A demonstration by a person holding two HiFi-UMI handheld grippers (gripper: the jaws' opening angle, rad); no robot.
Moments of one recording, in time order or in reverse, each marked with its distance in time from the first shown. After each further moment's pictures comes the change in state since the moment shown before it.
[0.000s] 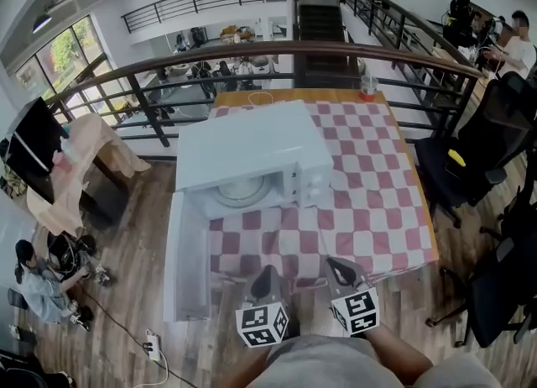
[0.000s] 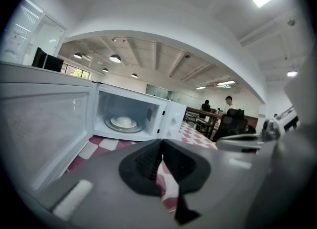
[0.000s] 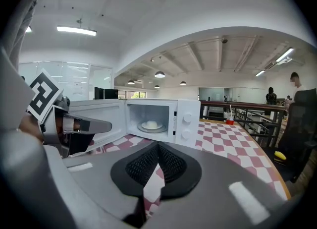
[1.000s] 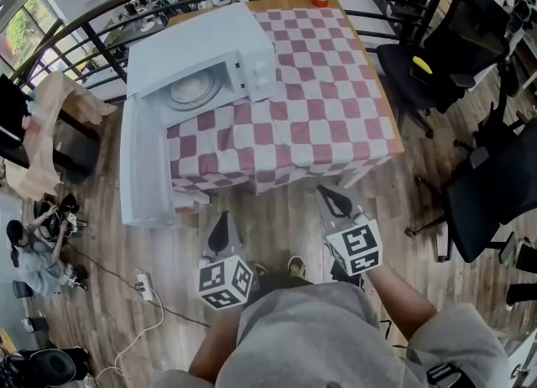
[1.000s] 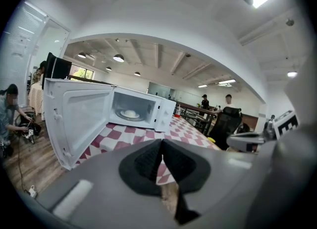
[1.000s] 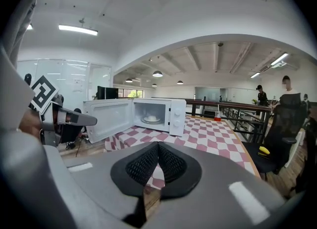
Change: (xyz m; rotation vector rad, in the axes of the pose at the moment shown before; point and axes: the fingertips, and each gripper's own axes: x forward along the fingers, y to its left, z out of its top) left arm -0.144 -0.046 -0.049 -0.012 0.027 0.034; right arm -0.159 0.002 -0.049 -0.011 0.025 -0.043
